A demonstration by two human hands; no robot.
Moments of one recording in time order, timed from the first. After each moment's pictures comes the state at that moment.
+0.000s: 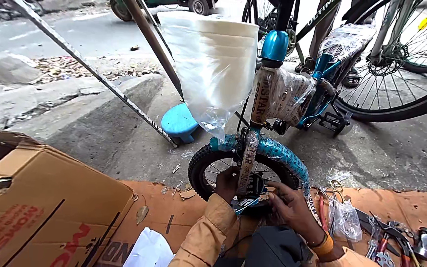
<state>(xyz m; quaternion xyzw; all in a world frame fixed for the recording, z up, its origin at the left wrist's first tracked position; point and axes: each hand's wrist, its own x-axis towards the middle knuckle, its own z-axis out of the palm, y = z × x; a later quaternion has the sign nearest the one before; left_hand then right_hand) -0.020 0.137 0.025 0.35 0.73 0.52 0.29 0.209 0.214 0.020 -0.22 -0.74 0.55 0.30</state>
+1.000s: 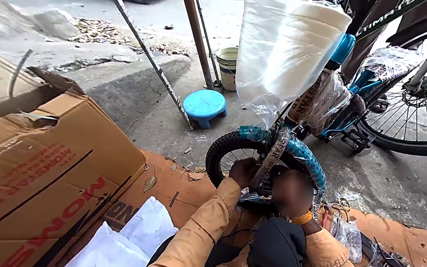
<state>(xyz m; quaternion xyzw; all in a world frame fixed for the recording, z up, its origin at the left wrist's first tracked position) -0.040 0.139 0.024 0.42 0.76 0.41 0.28 0.129 0.222 0.040 -0.46 -0.80 0.31 0.22</state>
